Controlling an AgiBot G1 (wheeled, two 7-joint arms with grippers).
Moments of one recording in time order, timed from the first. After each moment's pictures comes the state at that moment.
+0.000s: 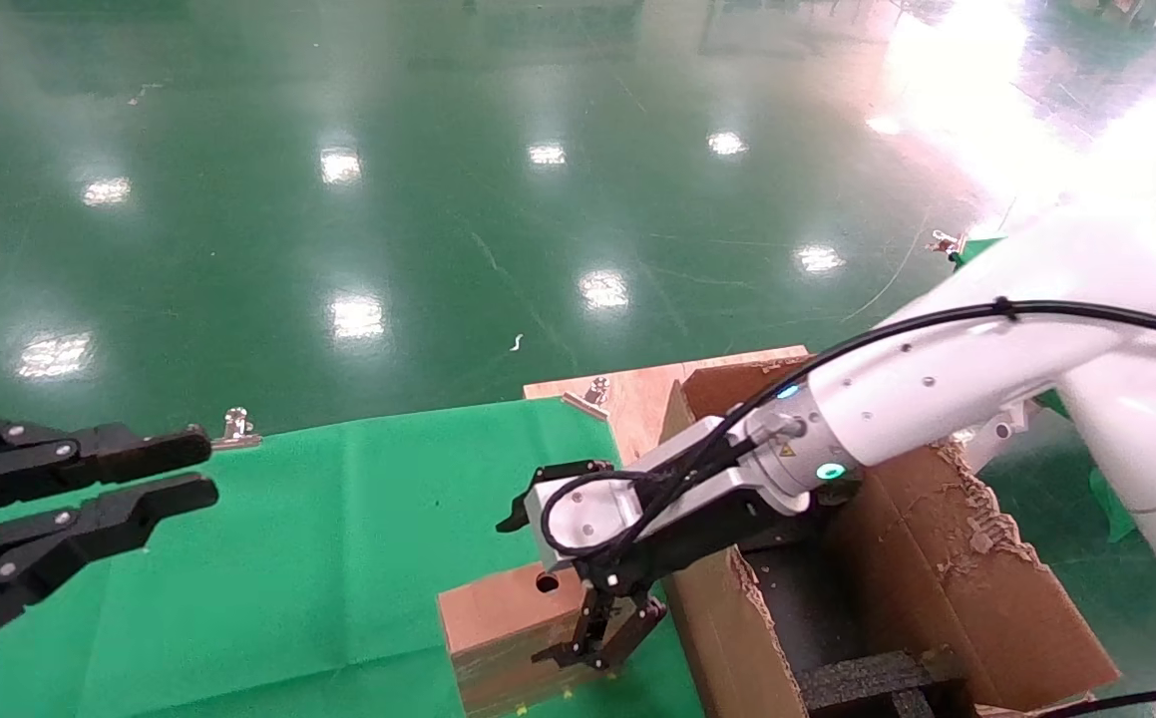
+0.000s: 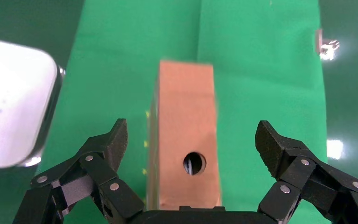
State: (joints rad) left arm -1.08 0.58 0.35 -1.24 0.66 1.45 -0.14; right arm 1.48 -0.88 -0.73 1.17 -1.50 -1.56 0.12
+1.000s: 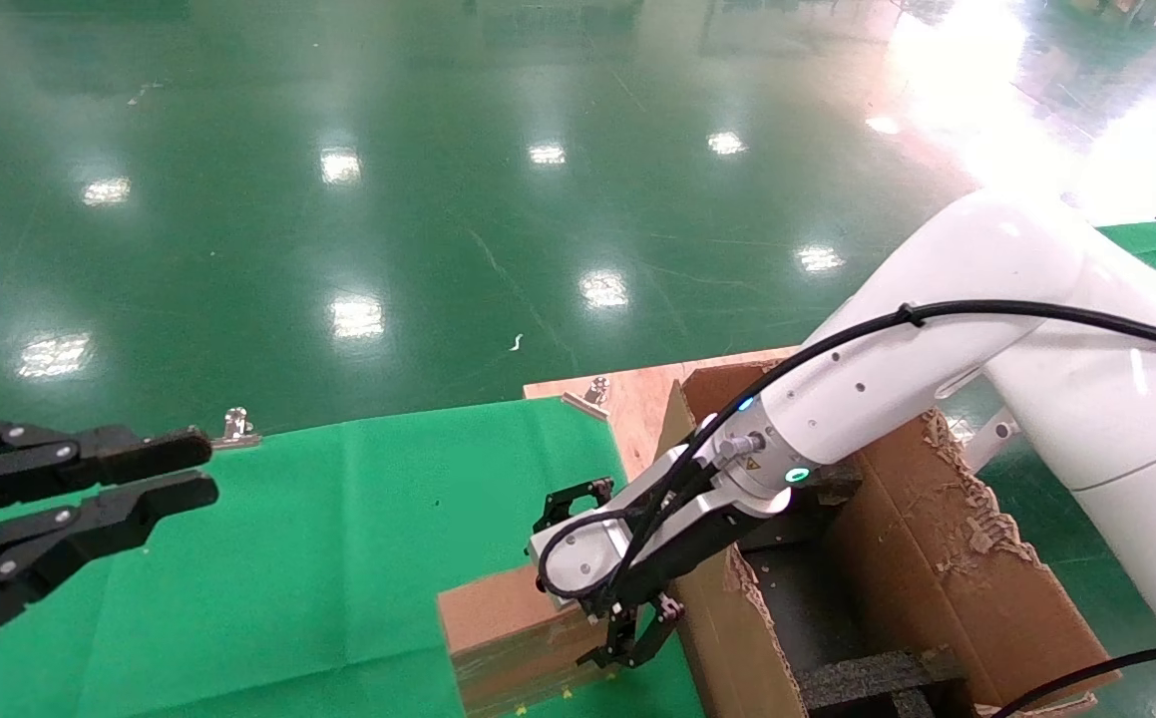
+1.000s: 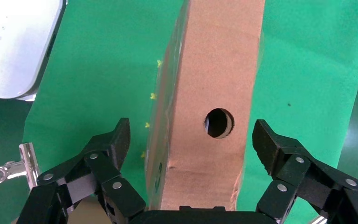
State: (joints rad) left arm -1.08 0.58 0.35 -1.24 0.66 1.45 -0.14; right arm 1.56 -0.96 -0.88 1.15 -1.65 -1.56 0.06
